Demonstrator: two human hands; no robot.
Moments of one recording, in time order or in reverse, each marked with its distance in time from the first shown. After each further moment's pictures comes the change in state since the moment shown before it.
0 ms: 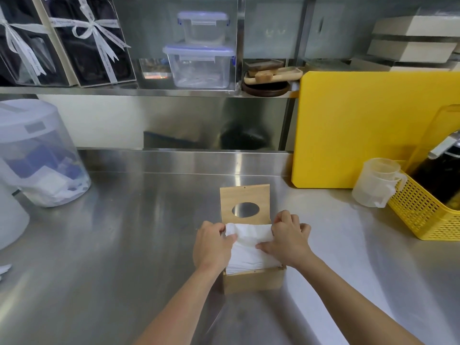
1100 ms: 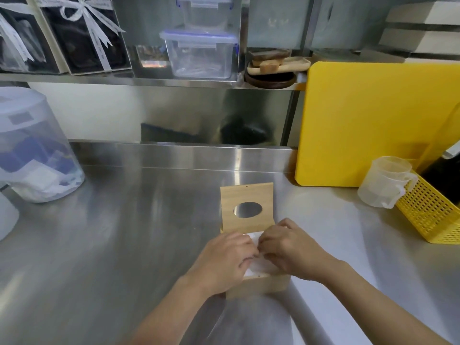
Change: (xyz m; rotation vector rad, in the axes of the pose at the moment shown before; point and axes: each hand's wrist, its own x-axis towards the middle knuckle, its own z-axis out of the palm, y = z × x) left_hand -0.006 -0.006 -0.009 0.337 -0.294 0.914; right_hand -0.007 0.015 -0.027 -0.154 -0.062 -0.775
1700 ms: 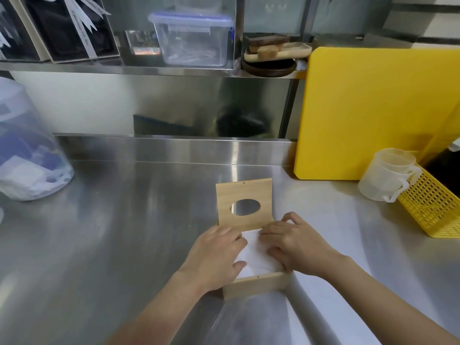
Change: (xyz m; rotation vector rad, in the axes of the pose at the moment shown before) left_hand 0.007 -0.017 0.006 0.293 -0.180 -0.094; right_hand 0.002 0.020 0.011 -0.083 -0.082 0.060
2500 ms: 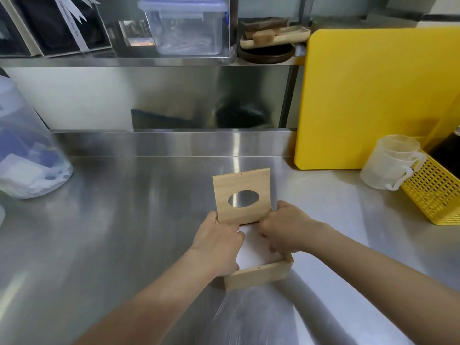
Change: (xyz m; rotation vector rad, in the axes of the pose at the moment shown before) left_hand 0.015 0.011 -0.019 0.289 -0.304 -0.017; right_hand 0.036 -0.004 -0.008 -0.231 -0.340 -0.029
